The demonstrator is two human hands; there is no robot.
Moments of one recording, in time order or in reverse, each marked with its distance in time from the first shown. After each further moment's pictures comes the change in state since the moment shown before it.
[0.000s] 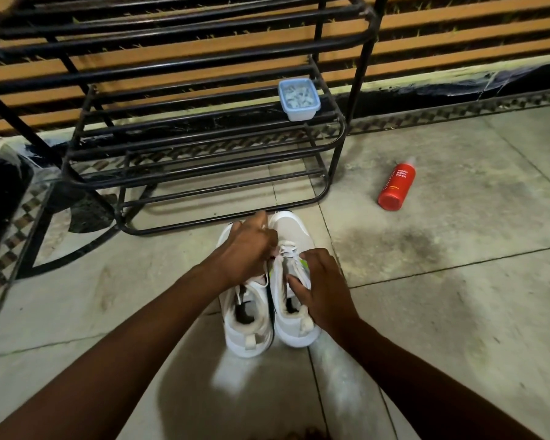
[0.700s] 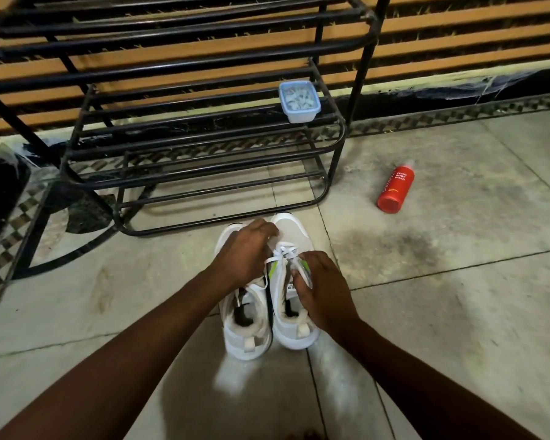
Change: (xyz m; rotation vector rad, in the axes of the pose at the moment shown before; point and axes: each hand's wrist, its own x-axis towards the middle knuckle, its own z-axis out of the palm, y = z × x) left_hand 0.006 -0.003 0.017 -0.129 -0.011 -0.178; right_hand 0.001 -0.009 -0.010 0.054 0.010 0.014
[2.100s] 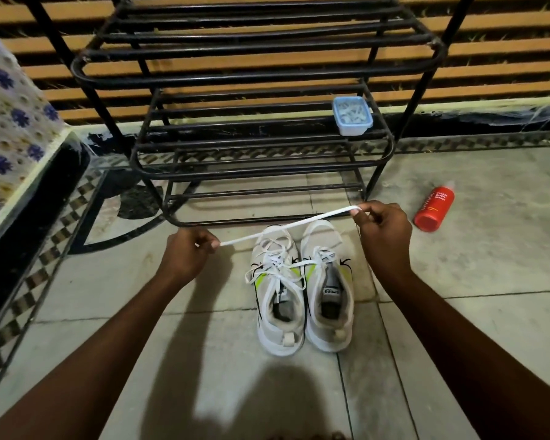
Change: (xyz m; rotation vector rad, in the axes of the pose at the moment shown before) left_hand -0.091 -0.126 -0.051 -0.366 0.320 -0.534; right_hand 0.086 -0.042 -0.055 0.348 0.346 0.188
